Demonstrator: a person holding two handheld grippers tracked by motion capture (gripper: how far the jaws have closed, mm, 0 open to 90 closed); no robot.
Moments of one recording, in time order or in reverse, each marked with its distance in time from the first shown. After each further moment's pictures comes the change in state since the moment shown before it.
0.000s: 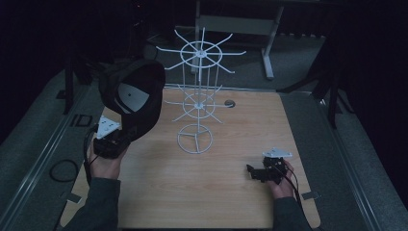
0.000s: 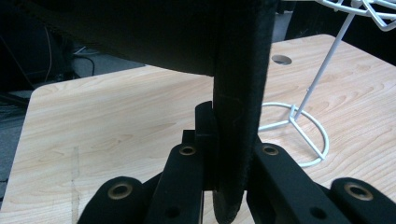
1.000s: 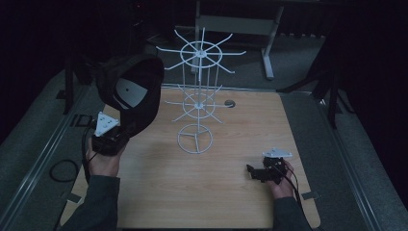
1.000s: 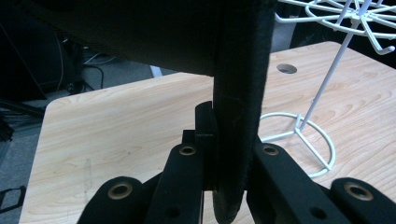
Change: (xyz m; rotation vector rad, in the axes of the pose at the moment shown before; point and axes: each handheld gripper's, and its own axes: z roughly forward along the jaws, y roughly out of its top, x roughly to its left) left arm -0.001 0.011 -0.004 -0.022 0.029 0.022; right arm 0.000 0.000 0.000 0.001 0.000 0.003
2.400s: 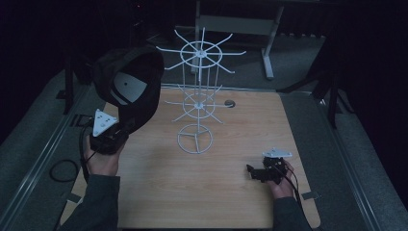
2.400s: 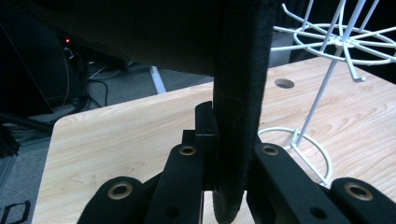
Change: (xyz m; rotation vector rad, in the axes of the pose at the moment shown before) left arm -0.006 0.013 -0.011 -0.055 0.009 0.022; right arm 0.000 0.000 0.000 0.000 0.000 -0.002
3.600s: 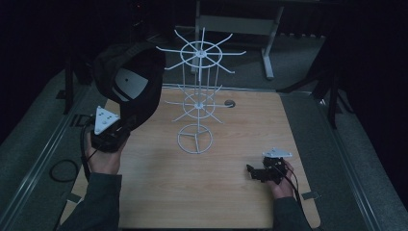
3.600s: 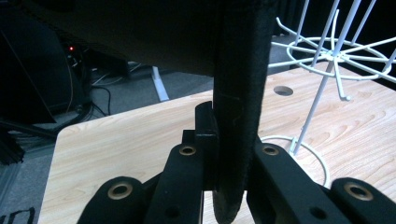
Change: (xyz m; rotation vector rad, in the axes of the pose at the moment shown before) left arm -0.006 0.012 -0.002 -0.015 0.011 0.011; right arm 0.000 0.000 0.000 0.000 0.000 0.001
